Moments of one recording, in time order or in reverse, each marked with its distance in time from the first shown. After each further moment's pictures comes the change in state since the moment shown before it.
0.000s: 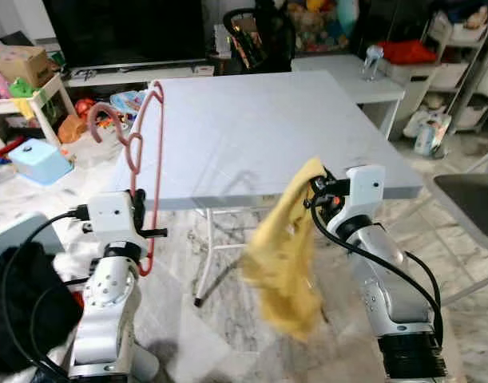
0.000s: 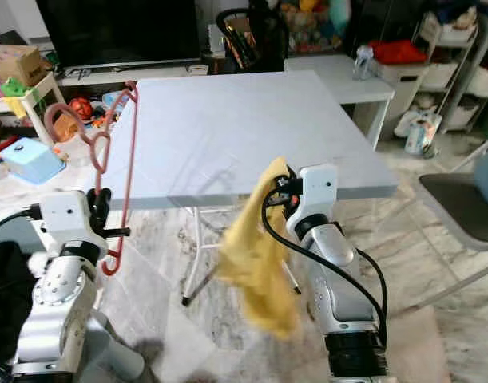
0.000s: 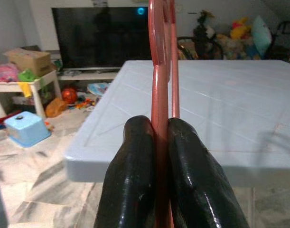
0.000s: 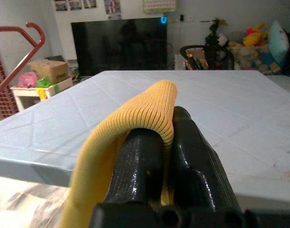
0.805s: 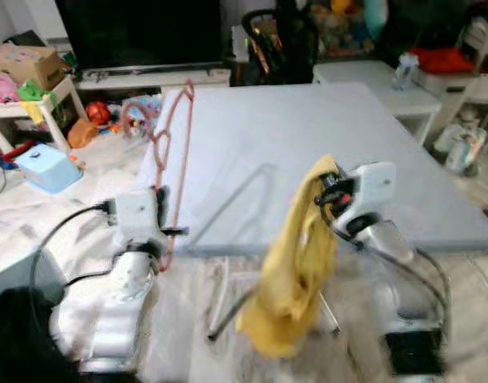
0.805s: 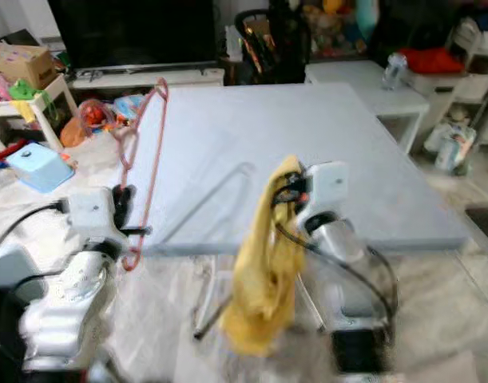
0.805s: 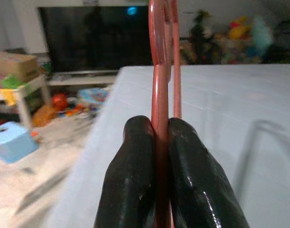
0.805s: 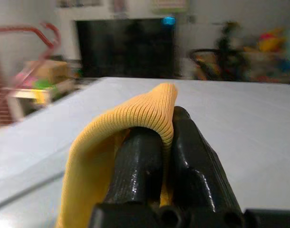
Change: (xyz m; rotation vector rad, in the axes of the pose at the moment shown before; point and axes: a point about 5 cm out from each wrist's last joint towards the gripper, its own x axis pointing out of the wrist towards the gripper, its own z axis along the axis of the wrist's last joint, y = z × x) left arm 0.001 -0.007 -0.001 0.033 0.005 -0.031; right arm 0.003 0.007 -0.002 0.000 -0.008 0.018
